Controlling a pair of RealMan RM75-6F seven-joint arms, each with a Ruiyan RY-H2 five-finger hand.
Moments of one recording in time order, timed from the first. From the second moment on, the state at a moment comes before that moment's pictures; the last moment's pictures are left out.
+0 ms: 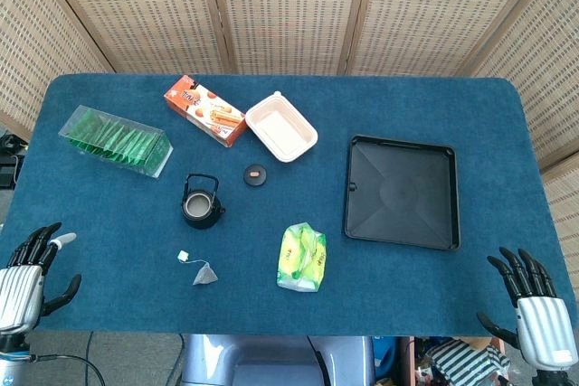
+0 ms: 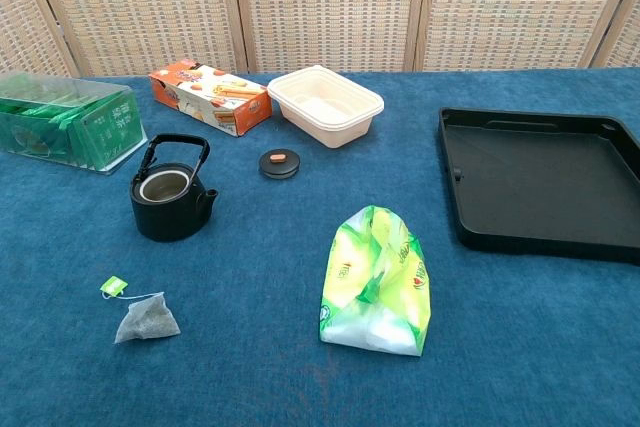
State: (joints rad) left arm -0.01 -1.21 0.02 -1.74 1.55 1.60 0.12; right arm -0.10 -1.21 -0.02 -1.60 -1.71 1.70 -0.03
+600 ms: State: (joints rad) left arm -0.08 -1.22 0.01 -1.74 1.59 1.51 0.17; right arm -0.12 -1.21 -0.02 -1.59 -1.70 1.72 -0.03
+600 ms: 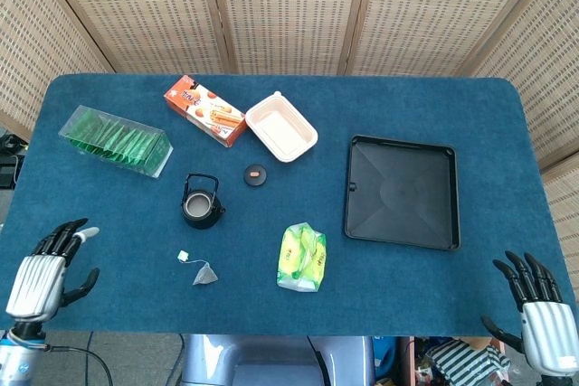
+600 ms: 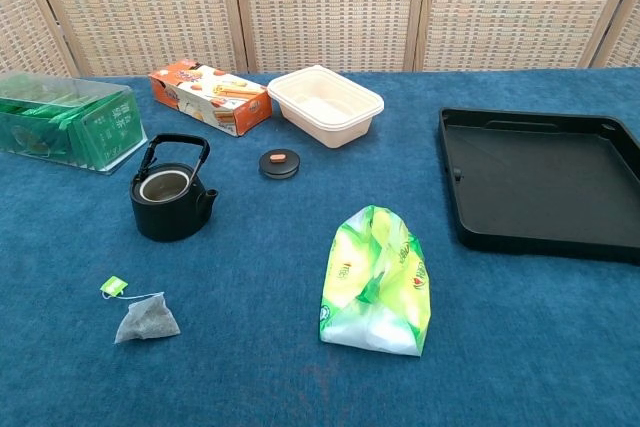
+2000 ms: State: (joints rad) left arm -0.43 -1.42 -0.06 -1.56 1.37 0.99 0.52; right arm -0.16 -1.20 -0.02 -1.58 -1.66 1.73 -0.02
